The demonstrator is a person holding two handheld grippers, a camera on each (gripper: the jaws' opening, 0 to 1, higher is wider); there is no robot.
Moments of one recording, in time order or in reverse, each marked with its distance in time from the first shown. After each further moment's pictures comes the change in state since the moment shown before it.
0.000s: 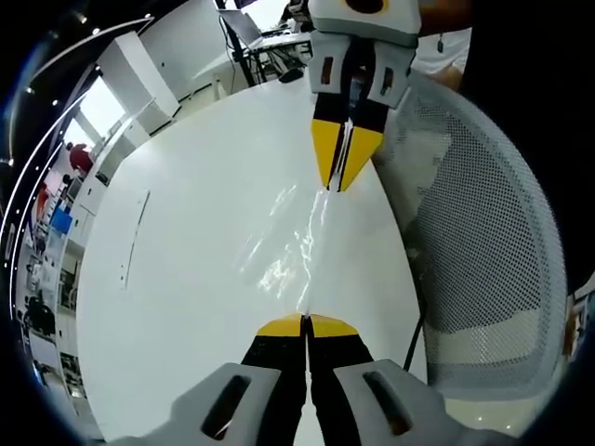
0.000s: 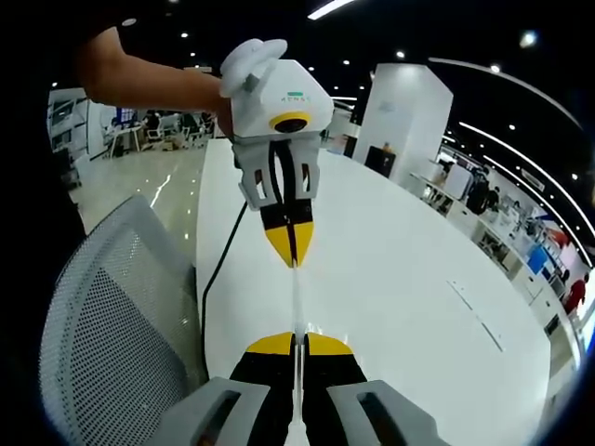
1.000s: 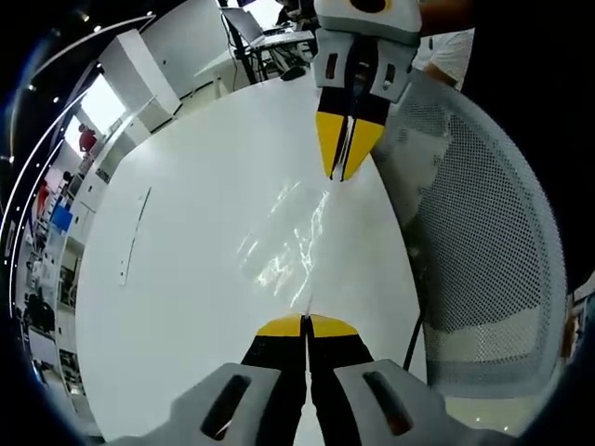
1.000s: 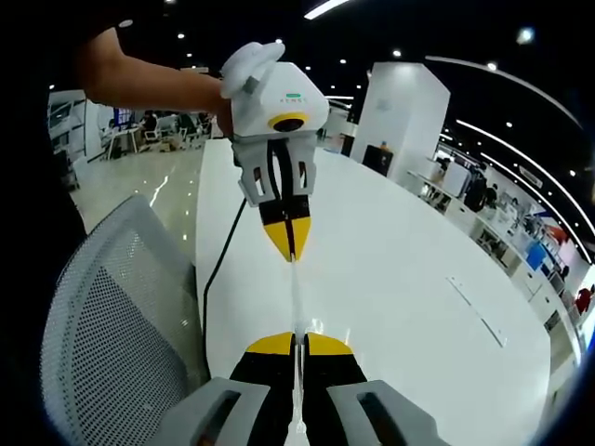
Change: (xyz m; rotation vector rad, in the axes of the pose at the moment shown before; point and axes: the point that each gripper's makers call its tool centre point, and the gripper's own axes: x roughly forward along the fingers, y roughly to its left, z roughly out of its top) left arm -0.002 -0.001 -0.004 -0.009 0.008 0.001; right arm -0.002 0.000 -0.005 0.014 0.001 -0.006
